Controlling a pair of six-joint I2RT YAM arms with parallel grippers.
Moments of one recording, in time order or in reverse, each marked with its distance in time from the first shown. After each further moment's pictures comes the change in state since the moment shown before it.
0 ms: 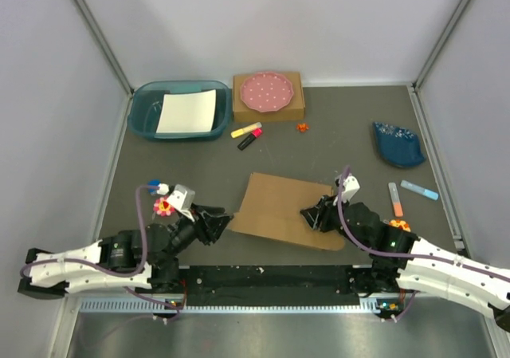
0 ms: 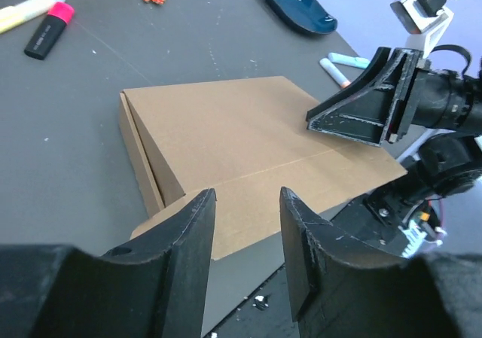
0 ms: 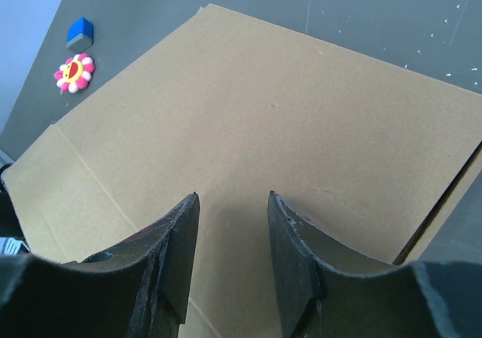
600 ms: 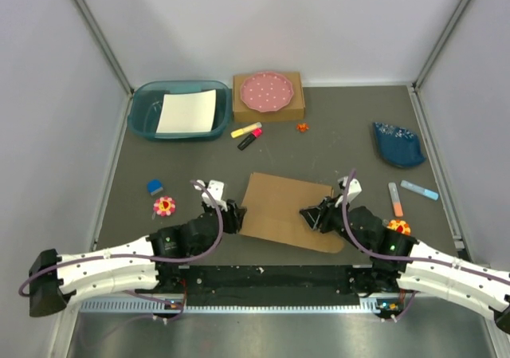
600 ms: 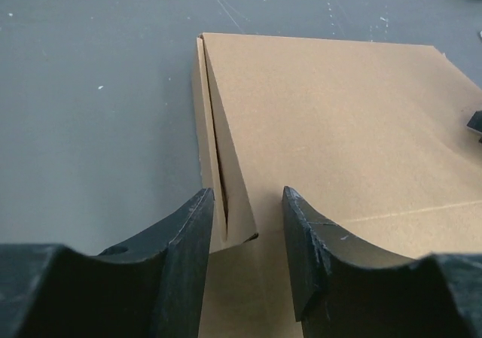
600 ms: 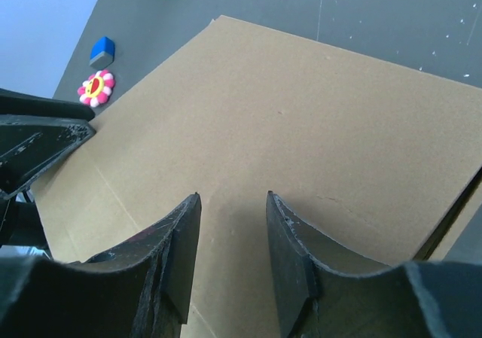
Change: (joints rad) left arm 0.237 0.404 -0.195 0.338 0.003 -0.029; right arm 0.000 -0.029 -0.084 0.121 0.000 0.034
